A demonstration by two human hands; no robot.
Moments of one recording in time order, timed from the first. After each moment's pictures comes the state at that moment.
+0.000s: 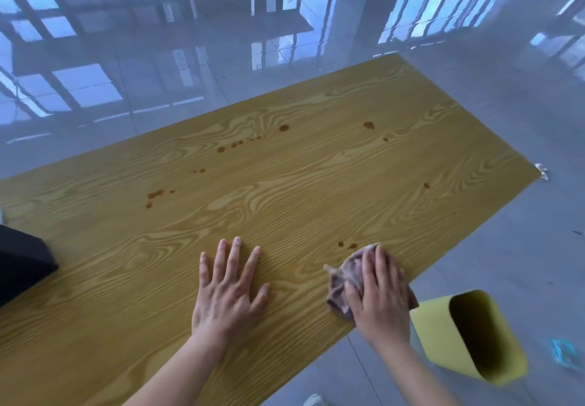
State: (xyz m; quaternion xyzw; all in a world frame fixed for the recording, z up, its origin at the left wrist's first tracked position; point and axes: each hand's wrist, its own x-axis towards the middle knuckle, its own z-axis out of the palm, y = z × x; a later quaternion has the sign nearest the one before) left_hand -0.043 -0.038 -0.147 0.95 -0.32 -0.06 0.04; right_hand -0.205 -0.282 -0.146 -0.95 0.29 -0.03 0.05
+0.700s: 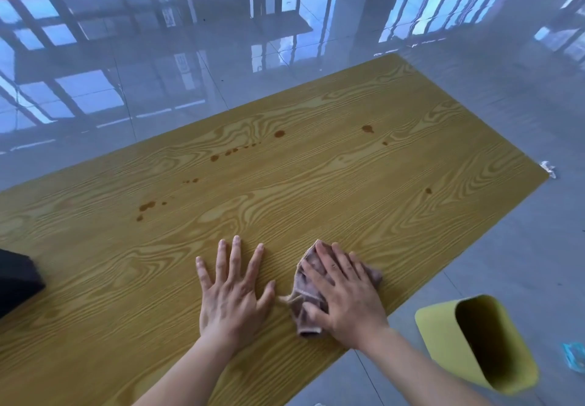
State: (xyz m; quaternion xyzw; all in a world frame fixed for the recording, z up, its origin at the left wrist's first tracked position) left_hand -0.034 -0.070 -0.144 0.96 -0.28 -0.07 0.05; right_hand -0.156 -0.276 -0.137 -1.00 0.06 0.05 0.05
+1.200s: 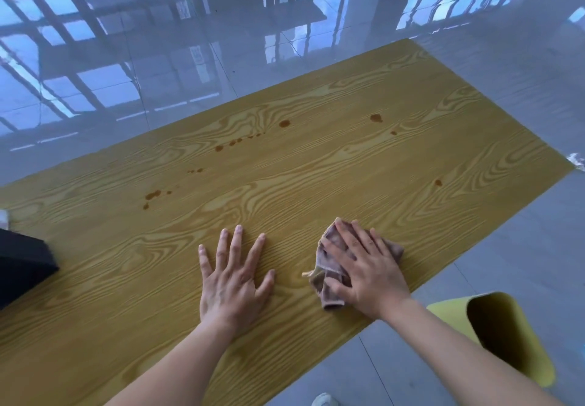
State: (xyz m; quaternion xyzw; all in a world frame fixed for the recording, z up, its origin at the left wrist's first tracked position) left_hand -0.034 -0.072 -0.137 0.96 -0.26 -0.07 0.04; right_hand -0.153 -0.329 -0.137 -1.00 0.05 0.05 0.02
